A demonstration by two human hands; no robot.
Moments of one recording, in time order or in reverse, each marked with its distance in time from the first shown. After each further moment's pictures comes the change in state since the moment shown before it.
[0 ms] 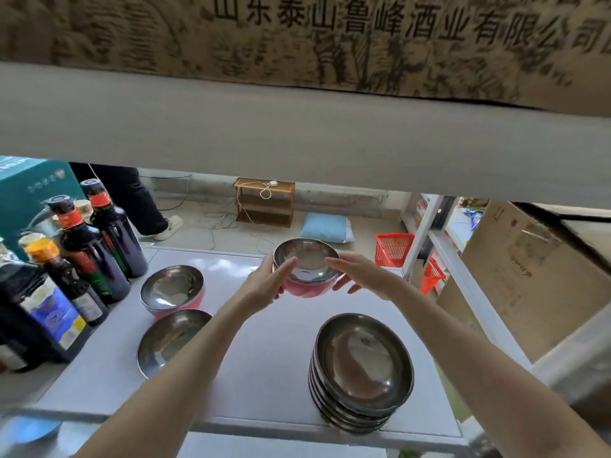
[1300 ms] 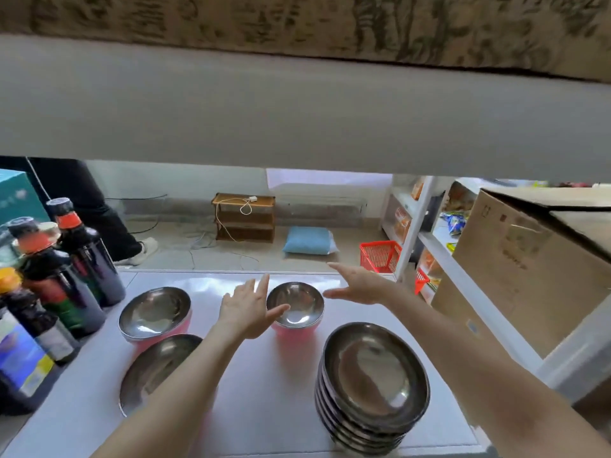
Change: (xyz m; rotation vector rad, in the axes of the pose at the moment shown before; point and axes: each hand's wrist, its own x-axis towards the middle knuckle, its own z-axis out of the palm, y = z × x) left_hand 0.027 -0.048 -0.001 0.994 0.026 0.054; right_hand 0.021 0.025 0.003 -0.702 0.115 0.017
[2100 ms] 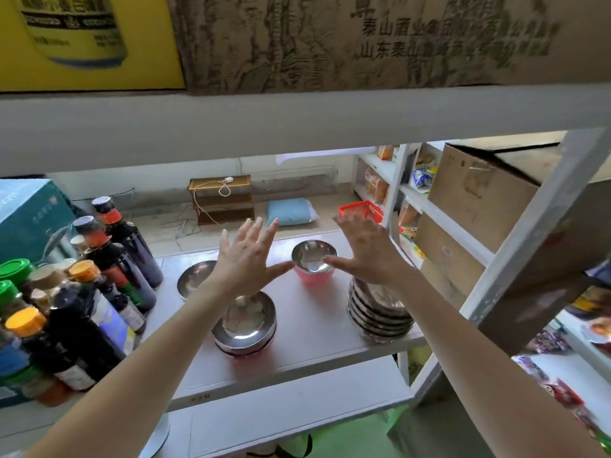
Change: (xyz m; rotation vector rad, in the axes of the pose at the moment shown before) left_hand -0.101 -0.064 -0.118 0.067 0.178 0.375; right_hand -0.130 -0.143 0.000 -0.101 0.489 0.087
